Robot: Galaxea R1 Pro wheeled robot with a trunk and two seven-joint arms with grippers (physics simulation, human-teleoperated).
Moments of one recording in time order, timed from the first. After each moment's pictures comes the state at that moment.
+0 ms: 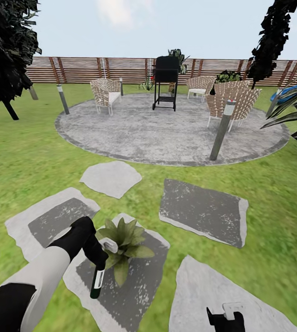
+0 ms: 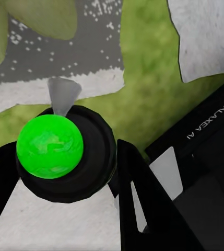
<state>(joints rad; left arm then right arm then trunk) -0.91 0.03 -0.11 -0.49 -0.98 0.87 -1.28 -0.41 -0.05 -0.57 -0.15 0.58 -0.43 0.06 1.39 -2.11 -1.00</state>
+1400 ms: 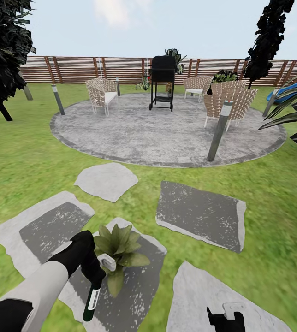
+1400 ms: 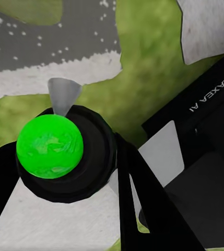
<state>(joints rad) -0.82 0.04 -0.15 -0.50 -0.99 0.87 -1.27 -0.41 -0.06 -0.57 -0.15 0.58 -0.43 0.06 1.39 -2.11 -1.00</state>
